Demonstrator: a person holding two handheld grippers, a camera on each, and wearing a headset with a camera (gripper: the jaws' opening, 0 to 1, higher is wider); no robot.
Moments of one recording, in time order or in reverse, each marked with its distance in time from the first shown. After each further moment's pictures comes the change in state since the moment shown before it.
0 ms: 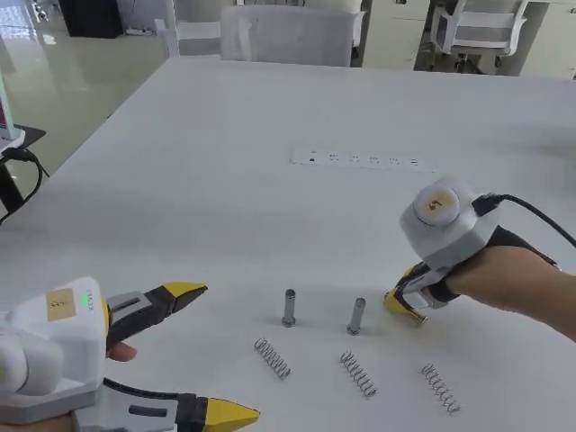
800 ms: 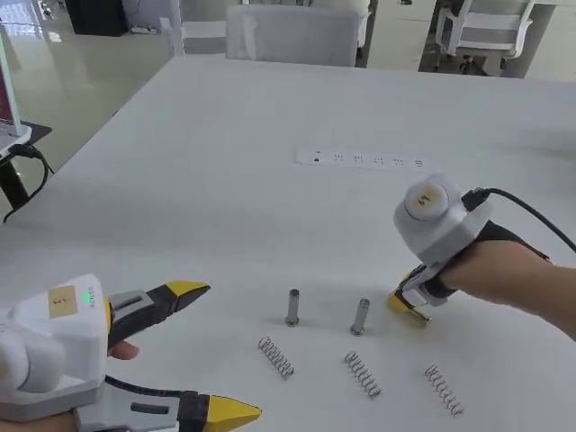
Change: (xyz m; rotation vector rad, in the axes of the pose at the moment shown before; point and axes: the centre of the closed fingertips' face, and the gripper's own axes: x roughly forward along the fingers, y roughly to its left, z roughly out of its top) left arm 0.000 0.001 0.001 -0.006 -0.009 0.004; right arm 0.004 -0.002 -0.002 0.038 0.072 0.016
